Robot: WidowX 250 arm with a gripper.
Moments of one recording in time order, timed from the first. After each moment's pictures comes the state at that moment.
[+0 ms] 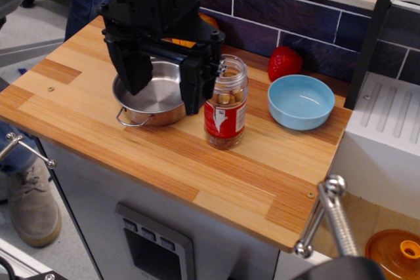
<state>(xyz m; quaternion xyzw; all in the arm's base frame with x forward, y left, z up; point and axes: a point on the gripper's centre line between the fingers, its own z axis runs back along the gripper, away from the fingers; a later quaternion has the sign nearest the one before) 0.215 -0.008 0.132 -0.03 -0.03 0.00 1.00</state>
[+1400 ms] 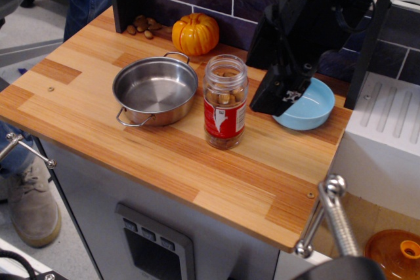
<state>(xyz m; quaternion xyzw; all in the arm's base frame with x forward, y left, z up) 0.278 -0.077 0.109 0.12 0.09 -0.50 0.85</state>
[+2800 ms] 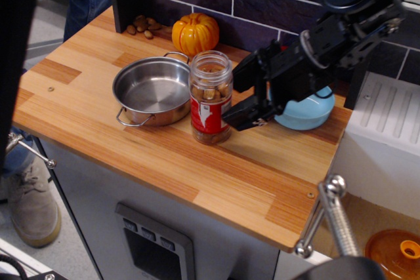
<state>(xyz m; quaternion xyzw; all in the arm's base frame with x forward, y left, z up) 0.316 -0.025 0.031 0.23 0.26 -0.48 0.80</state>
